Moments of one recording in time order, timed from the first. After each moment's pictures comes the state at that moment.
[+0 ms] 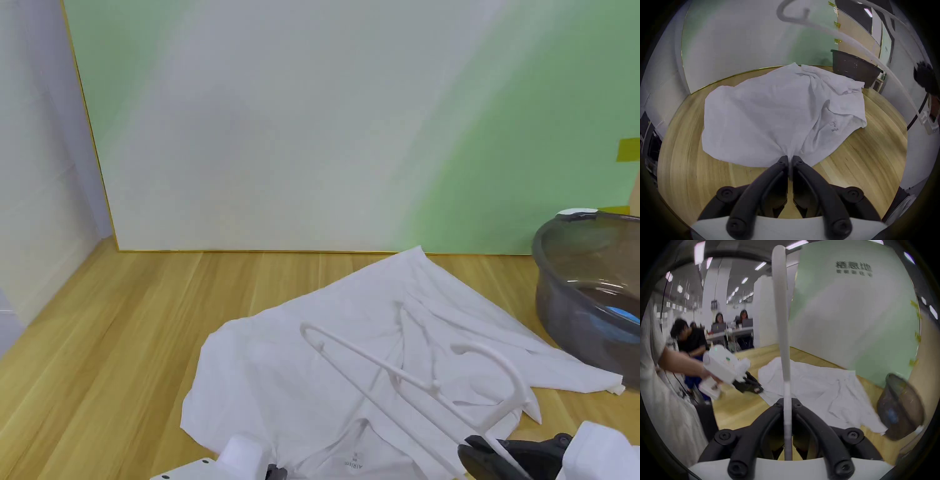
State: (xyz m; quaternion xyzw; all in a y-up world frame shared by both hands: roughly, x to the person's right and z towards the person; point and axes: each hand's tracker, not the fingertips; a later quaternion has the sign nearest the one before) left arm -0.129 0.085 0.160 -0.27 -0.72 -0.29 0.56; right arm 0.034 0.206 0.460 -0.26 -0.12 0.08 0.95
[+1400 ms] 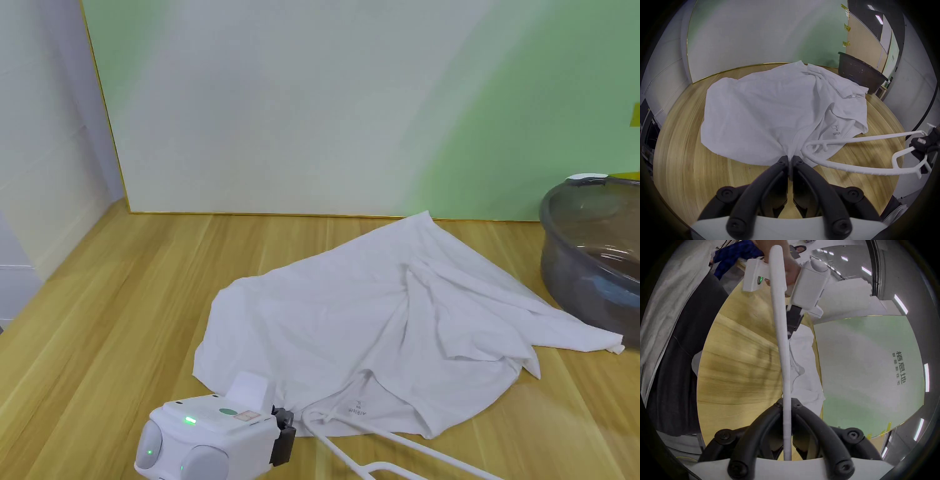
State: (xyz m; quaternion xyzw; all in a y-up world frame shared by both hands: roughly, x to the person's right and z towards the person) left arm -0.124 0.090 0.158 -0.31 -0.71 -0.28 0.57; right arm -0.068 0.122 0.461 -0.38 -0.07 0.52 0.76
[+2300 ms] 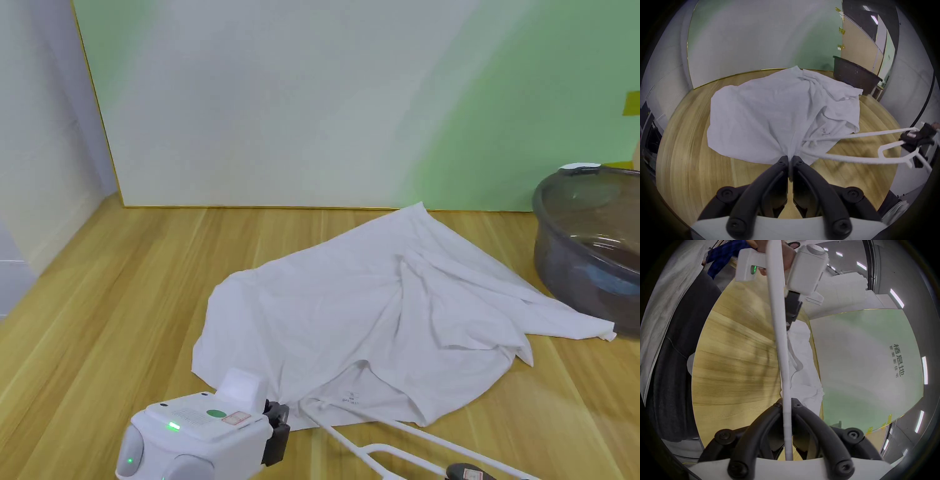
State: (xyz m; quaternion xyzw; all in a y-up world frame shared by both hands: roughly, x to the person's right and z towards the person) left arm -0.142 0.100 0.170 -0.29 -0.72 -0.27 0.57; right arm -0.066 0.119 0.456 -0.38 -0.10 0.51 0.77
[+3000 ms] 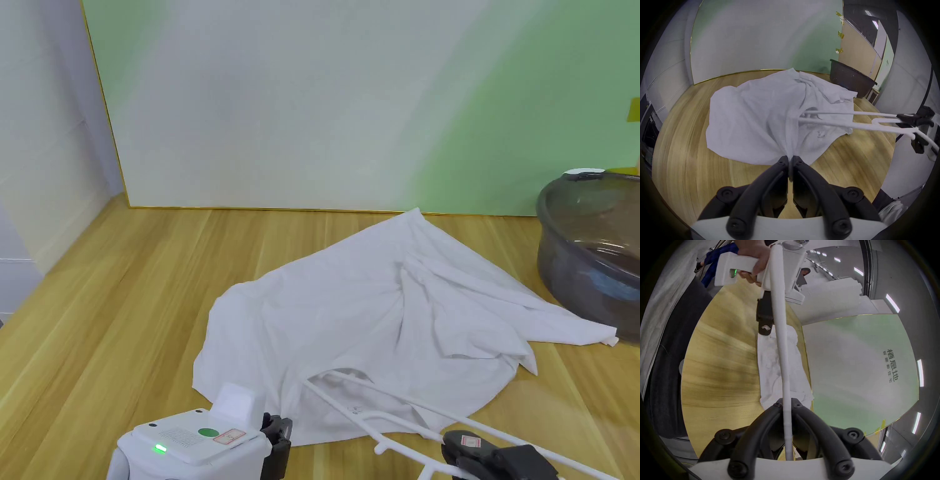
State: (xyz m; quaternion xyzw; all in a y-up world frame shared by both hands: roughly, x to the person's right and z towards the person) left arm -0.161 0.108 0.177 -0.30 -0.73 -0.24 0.57; right arm -0.054 0.148 0.444 -0.35 -0.11 0.53 0.77
